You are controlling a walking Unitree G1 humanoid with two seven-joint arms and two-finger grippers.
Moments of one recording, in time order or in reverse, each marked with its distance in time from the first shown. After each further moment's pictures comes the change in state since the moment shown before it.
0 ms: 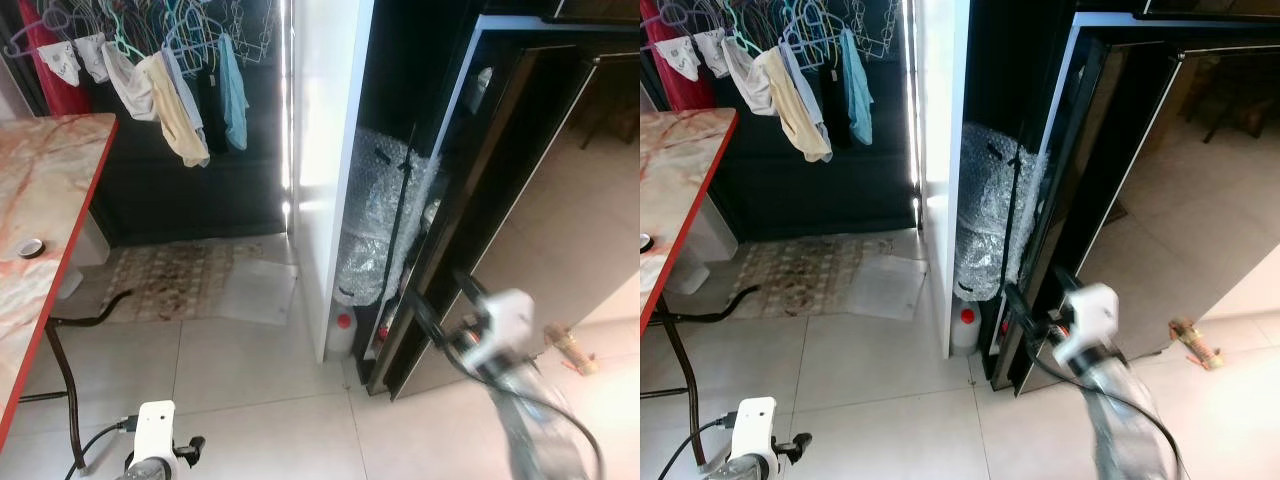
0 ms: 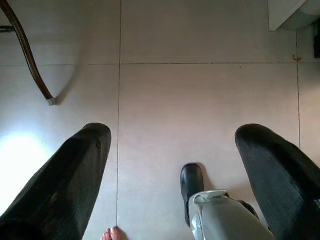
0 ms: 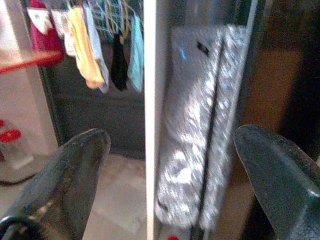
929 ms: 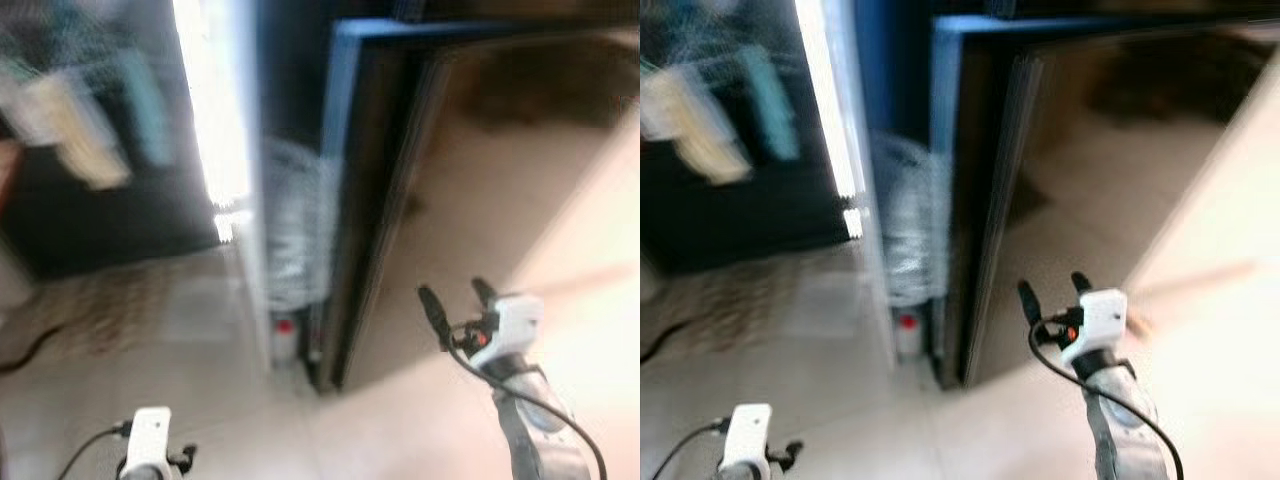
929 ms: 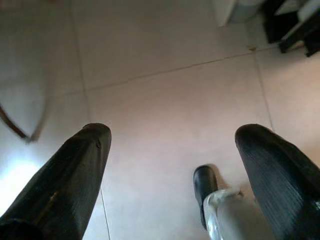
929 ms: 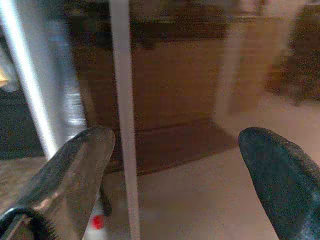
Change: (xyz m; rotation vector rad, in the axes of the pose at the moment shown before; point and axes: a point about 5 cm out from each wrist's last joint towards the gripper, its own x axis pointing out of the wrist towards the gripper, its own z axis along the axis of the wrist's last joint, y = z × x) left arm -0.001 0.009 0.000 0.057 -0.011 0.022; right arm 0.003 -0.002 0.010 0.011 0.026 -0.157
